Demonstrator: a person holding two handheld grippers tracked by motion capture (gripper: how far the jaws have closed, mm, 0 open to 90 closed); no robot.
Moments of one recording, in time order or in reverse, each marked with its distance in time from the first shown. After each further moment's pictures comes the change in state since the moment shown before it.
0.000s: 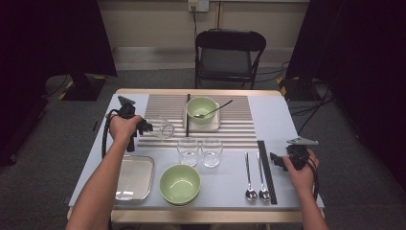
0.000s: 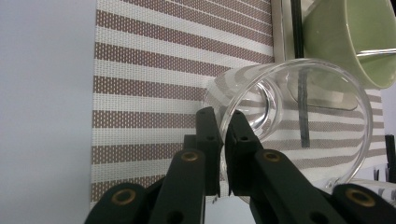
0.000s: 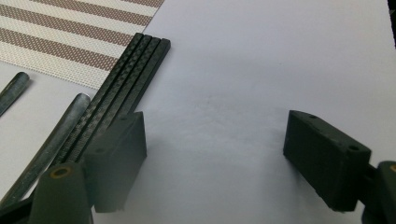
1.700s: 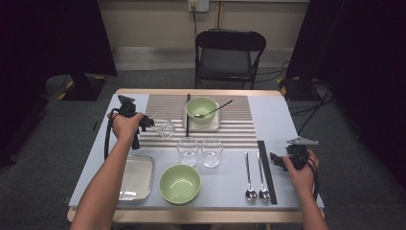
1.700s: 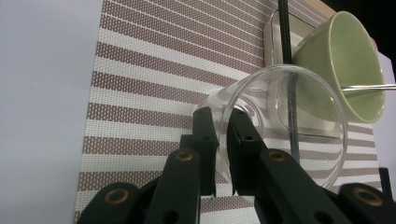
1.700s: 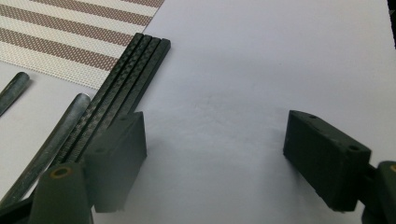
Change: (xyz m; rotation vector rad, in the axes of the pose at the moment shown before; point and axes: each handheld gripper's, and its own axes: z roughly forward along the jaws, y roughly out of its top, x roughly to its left) left arm -0.008 0.001 0.002 -0.117 -0.001 -0.038; right arm 0.000 0.000 0.000 0.000 0.000 -0.001
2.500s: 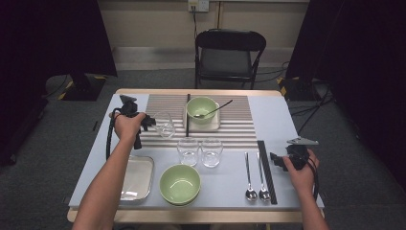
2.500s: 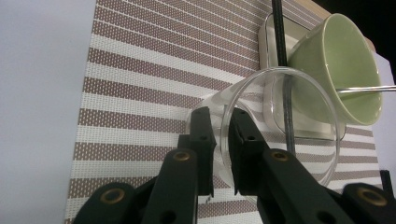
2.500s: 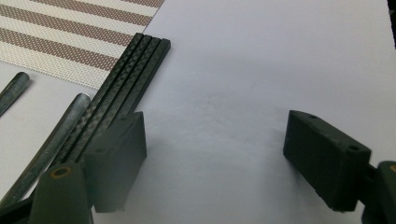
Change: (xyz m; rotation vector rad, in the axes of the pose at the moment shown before) left arm -0.006 -0.001 0.002 -0.014 0.010 0.016; right arm 0.000 0.000 0.000 0.000 0.000 0.000
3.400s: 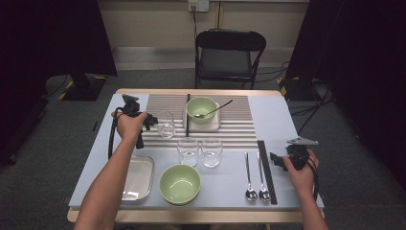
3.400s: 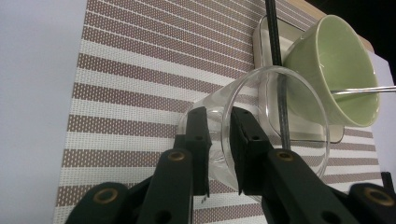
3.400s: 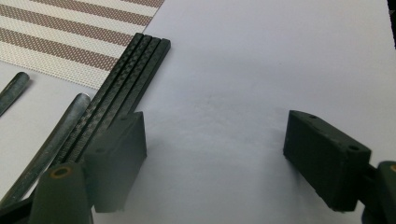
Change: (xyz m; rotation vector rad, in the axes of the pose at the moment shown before) left arm -0.006 -0.001 0.003 -0.016 -0.003 0.011; right arm 0.000 0.000 0.000 0.000 0.000 0.001
